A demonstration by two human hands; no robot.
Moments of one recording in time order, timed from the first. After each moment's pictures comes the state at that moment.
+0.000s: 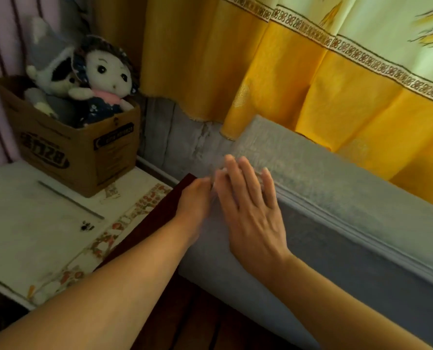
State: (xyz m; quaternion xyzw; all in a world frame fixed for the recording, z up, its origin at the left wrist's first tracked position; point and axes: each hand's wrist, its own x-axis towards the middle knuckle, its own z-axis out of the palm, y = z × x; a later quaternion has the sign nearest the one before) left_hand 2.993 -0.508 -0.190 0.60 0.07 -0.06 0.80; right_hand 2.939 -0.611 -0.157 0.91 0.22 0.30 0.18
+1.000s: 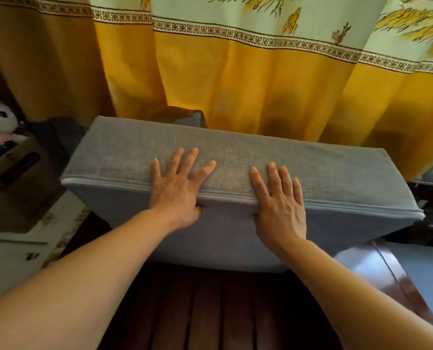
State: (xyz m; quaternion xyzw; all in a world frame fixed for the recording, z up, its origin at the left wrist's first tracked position) left_hand 2.877 -0.669 -0.108 0.95 -0.30 0.08 0.01; right_hand 2.776 -0.850 -0.132 0.97 -0.12 0.21 0.04
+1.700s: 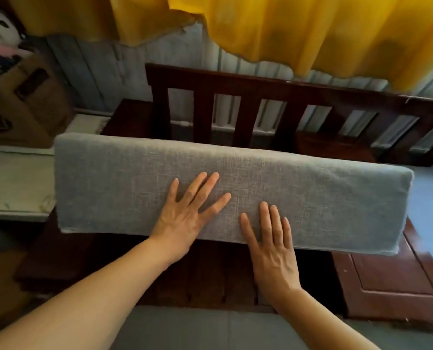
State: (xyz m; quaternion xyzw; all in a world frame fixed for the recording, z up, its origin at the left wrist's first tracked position) left_hand 2.638 -0.563 -0.235 0.89 -0.44 0.00 -0.12; right_hand 2.510 -0.726 -0.297 0.98 -0.06 0.19 0.08
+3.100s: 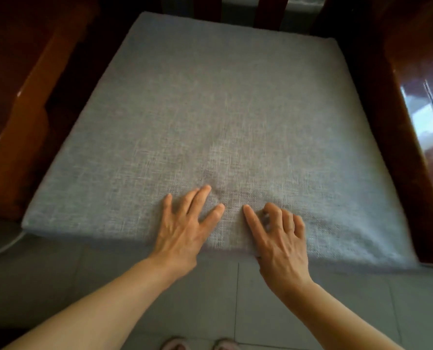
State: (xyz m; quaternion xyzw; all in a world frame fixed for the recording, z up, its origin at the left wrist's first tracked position) left_hand 2.549 -0.543 -0.528 0.91 -0.40 -0.08 -0.02; right_hand 2.450 -0.713 -0.535 1.00 -0.08 0.02 -0.03
